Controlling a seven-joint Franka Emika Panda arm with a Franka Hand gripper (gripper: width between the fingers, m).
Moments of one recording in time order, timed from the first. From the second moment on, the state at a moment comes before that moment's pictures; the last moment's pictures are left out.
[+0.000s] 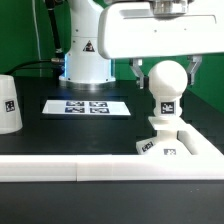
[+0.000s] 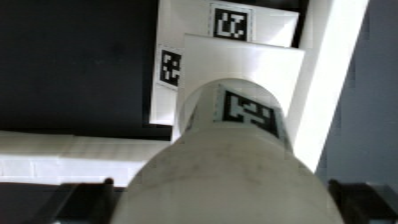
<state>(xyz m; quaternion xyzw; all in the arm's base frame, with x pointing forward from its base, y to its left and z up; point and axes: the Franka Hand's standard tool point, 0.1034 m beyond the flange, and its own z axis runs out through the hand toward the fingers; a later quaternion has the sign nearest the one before) 0.602 0.079 0.122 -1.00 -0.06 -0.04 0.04</state>
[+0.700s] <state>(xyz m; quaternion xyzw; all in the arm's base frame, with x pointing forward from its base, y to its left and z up) 0.596 0.086 0.121 -0.98 0.18 -0.06 0.05</state>
